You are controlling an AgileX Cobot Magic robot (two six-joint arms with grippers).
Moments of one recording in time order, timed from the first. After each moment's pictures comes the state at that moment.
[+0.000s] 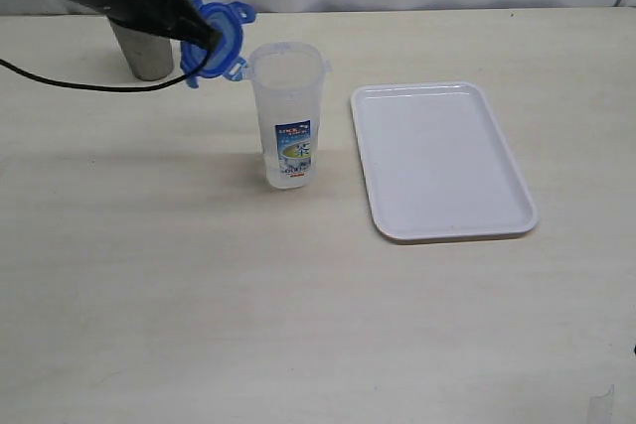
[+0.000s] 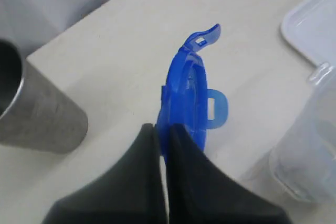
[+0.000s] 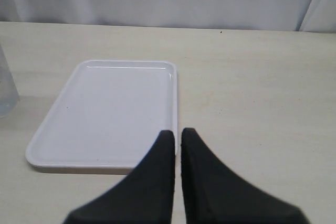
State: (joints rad) left arm -0.41 1.73 -1.25 0.03 0.39 0.26; right arm 0.05 0.00 0.00 -0.01 0.35 -0.04
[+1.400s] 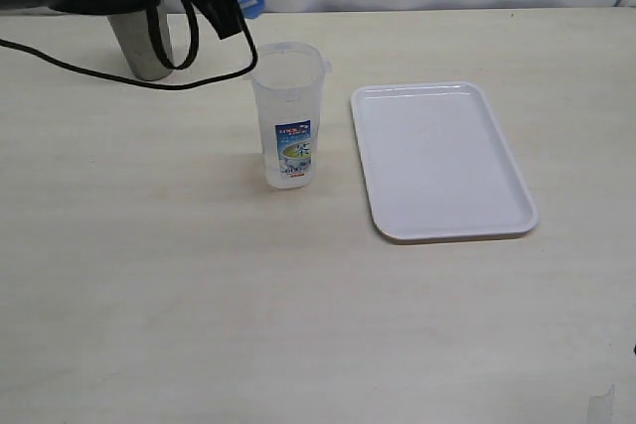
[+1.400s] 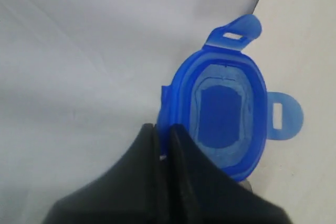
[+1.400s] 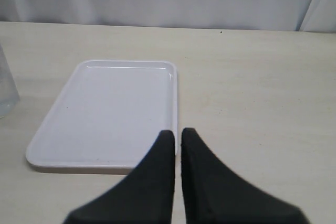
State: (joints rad) left arm -0.73 1.67 -1.25 1.36 0.58 -0.44; right arm 0.05 0.00 0.00 -0.01 0.35 -0.04
